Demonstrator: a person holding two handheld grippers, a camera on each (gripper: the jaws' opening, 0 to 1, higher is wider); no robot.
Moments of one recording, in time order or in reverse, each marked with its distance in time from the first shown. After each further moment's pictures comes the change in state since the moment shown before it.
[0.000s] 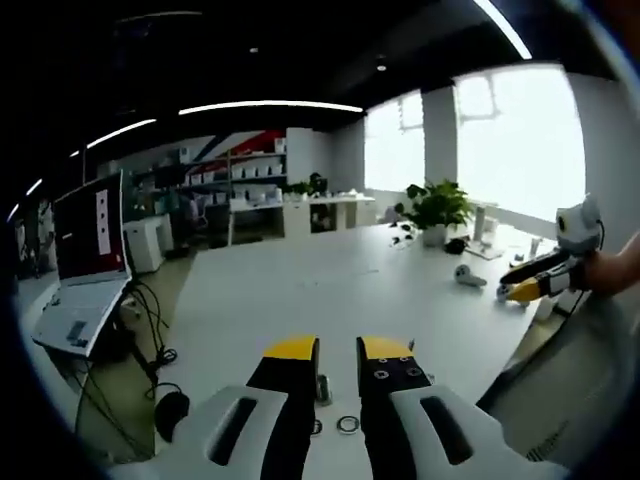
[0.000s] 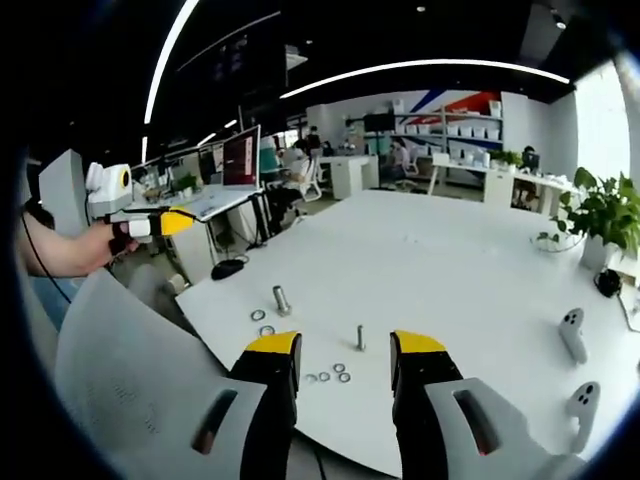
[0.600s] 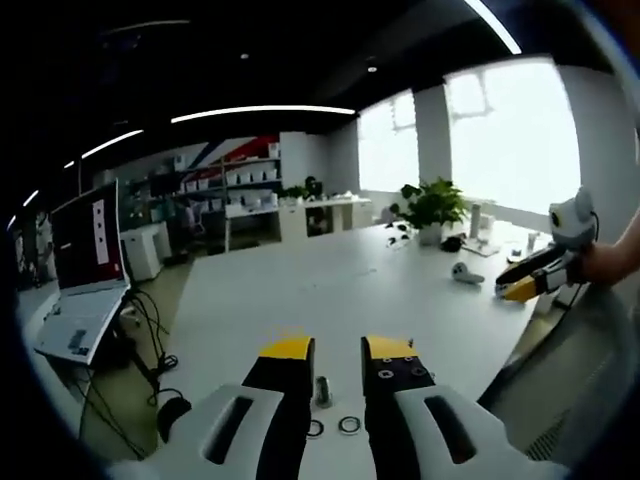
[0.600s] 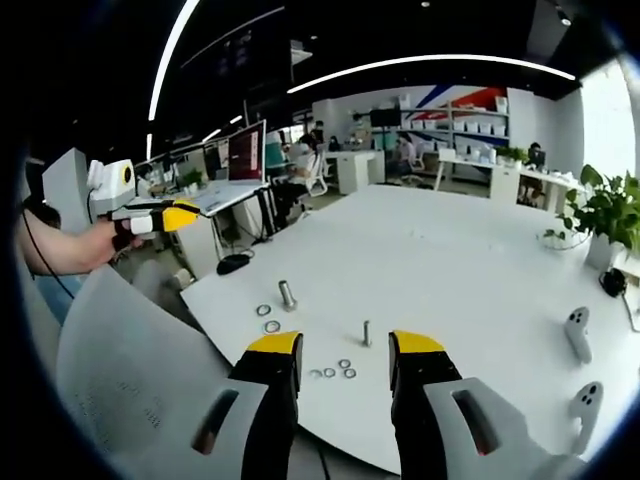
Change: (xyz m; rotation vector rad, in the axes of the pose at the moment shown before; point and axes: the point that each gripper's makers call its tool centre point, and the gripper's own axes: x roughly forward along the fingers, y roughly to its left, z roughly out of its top) left arm -0.001 0.002 -0.002 0.005 -0.003 -0.002; right arm 0.001 0.004 -0.004 -0.009 0.019 0.023
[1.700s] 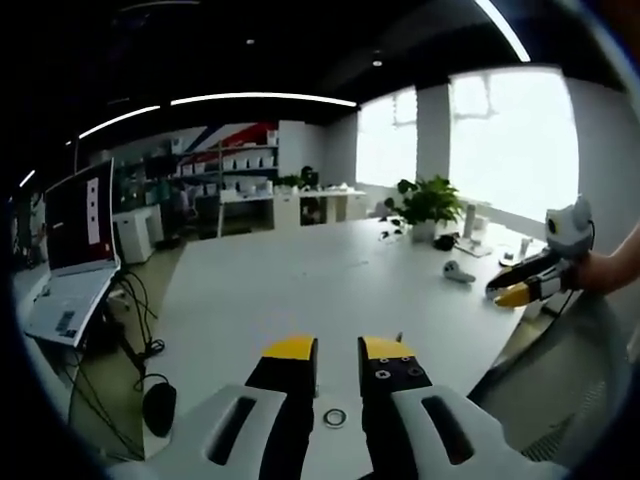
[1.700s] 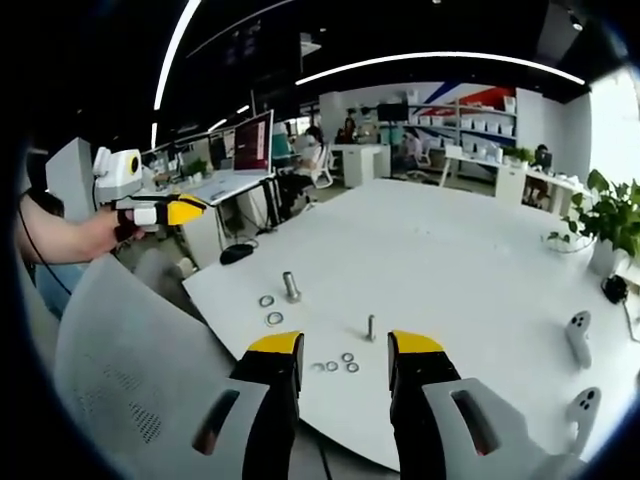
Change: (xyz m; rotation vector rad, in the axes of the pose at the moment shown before) left arm 0.002 -0.007 -0.009 -0.041 0.038 -0.032; right arm 0.002 0.007 -0.005 -0.026 0.035 0.020
